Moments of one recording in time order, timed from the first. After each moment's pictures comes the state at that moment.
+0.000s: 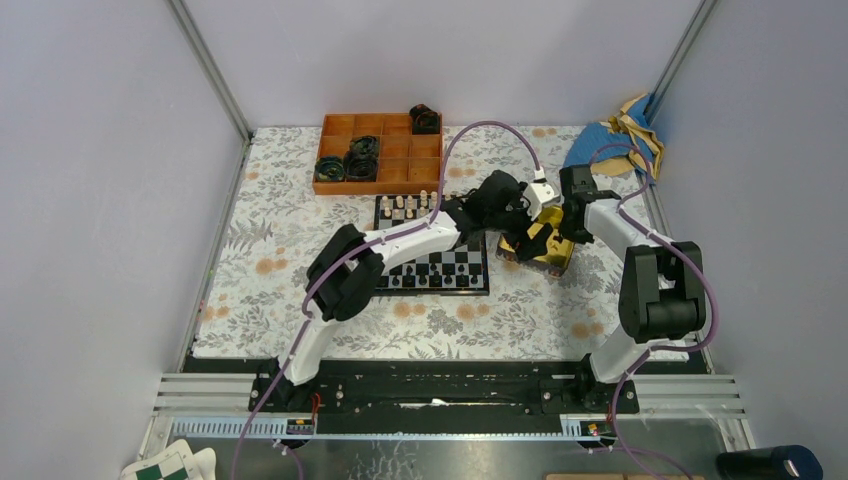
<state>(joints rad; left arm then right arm) -0.87 2.19 1.76 -0.07 0.41 0.08 0.09 1.65 1.07 -0.57 0.40 0.46</state>
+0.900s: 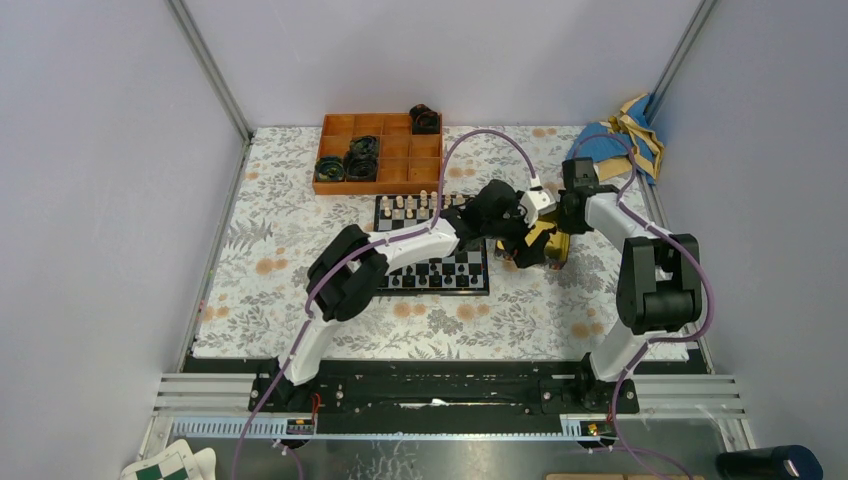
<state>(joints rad) -0.87 2.19 1.68 0.04 0.44 0.03 0.08 1.70 1.12 -0.51 0.28 0.20</state>
